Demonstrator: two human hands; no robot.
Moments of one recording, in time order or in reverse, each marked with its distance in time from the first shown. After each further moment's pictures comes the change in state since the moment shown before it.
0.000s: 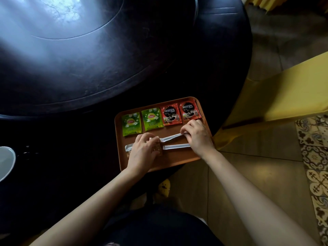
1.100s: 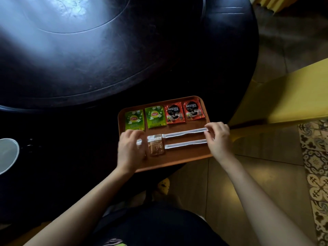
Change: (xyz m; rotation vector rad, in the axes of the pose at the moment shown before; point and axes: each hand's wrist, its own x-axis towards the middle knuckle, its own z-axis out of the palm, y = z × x) left_hand -0.009 -0.024 -0.014 -0.125 0.307 -0.130; right_hand -0.024 0.028 -0.016 0.067 0.204 0.215
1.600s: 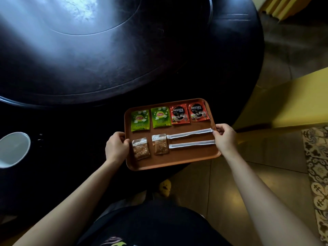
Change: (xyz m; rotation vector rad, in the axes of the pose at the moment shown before) left_hand 0.012 -0.044 -0.020 -0.063 -0.030 -0.505; right_hand 0.015 0.002 0.004 0.249 -0.023 0.387
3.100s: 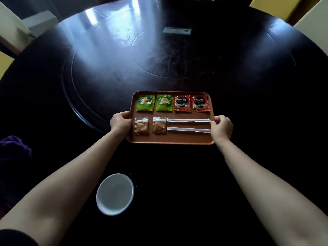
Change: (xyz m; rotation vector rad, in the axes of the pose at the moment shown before) left_hand 0.279 -0.083 -0.239 -0.424 0.094 -0.036; right_hand 0.035 -0.306 0.250 0.023 0.121 -0.131
